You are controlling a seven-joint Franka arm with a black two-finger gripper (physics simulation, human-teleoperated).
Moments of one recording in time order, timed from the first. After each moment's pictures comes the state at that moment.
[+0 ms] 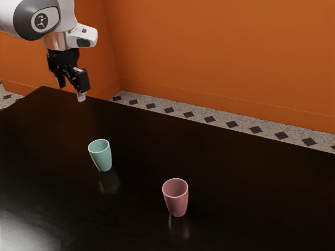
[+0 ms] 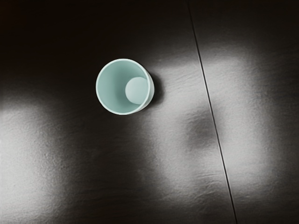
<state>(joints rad) -0.06 -0.17 0.06 -1.78 0.19 1.63 0.21</state>
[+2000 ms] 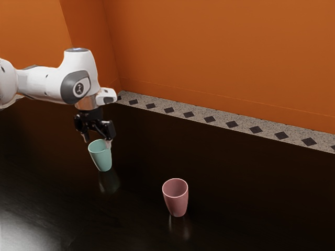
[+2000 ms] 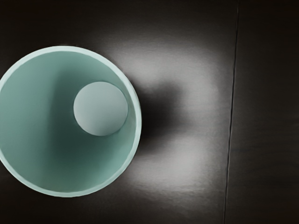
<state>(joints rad) 0.05 0.17 0.07 -1.97 0.00 2.06 0.08</state>
